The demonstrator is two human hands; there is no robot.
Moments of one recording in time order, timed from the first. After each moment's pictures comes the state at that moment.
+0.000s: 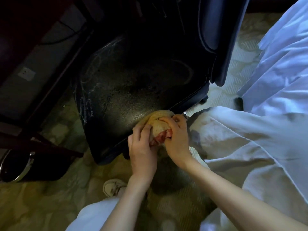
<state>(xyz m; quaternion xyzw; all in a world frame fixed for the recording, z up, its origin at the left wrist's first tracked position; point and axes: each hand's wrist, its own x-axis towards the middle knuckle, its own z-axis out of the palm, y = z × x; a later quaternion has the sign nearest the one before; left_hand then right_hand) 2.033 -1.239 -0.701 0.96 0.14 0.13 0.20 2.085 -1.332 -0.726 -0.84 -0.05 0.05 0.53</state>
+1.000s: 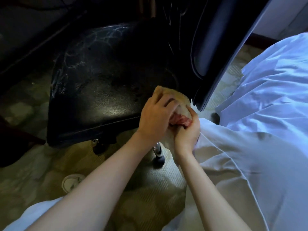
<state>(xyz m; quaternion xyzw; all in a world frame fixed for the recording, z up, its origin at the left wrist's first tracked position) 2.130 -1.282 -0.686 0.96 -0.12 0.20 0.14 2.124 -1.377 -0.724 -0.76 0.18 -0.08 0.63</state>
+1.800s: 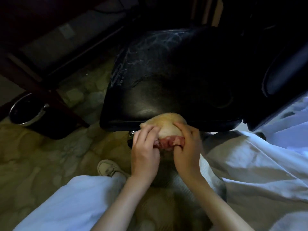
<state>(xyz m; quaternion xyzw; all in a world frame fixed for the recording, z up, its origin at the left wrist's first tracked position) 1.997 -1.198 -0.704 0.92 0.20 0.24 0.24 2.052 -1.297 -0.704 -0.84 -0.12 0.04 0.52</state>
